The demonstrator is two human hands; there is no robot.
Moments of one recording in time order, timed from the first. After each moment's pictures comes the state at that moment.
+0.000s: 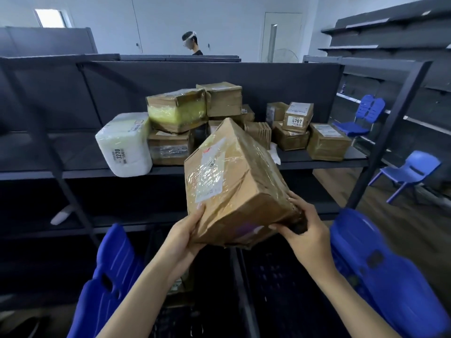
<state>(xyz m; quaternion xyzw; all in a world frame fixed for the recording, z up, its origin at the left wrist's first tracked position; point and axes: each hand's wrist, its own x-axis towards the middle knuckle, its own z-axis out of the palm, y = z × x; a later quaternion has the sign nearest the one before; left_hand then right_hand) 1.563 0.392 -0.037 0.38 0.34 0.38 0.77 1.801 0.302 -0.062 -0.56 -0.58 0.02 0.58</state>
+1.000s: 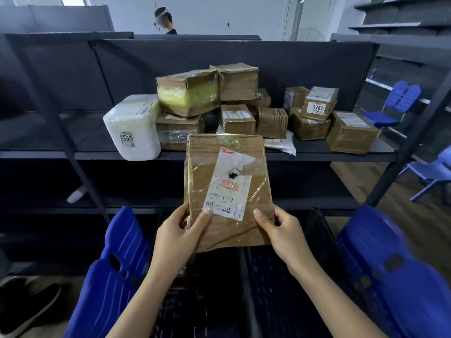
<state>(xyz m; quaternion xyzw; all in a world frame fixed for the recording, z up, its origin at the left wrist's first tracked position) 1.556 0.372 -0.047 0.61 0.50 0.46 0.42 1.763 0.333 -0.063 -0.61 -0.47 0.35 0.53</state>
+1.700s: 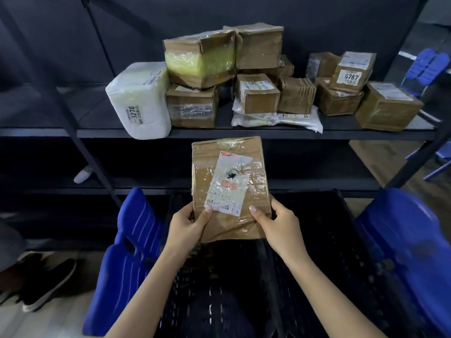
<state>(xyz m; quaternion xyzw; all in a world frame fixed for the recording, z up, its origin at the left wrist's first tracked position) 1.525 0.433 -0.116 0.56 0.51 0.41 0.50 1.719 0.375 -0.112 -0.68 -0.47 0.31 0.47</state>
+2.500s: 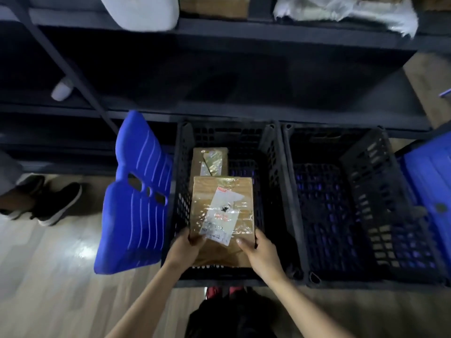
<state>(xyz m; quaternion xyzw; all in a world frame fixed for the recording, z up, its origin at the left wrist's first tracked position) 1.436 0.385 -0.318 0.53 0.69 0.07 0.49 1.627 0.326 -0.317 -0.77 -0.37 0.49 0.20</state>
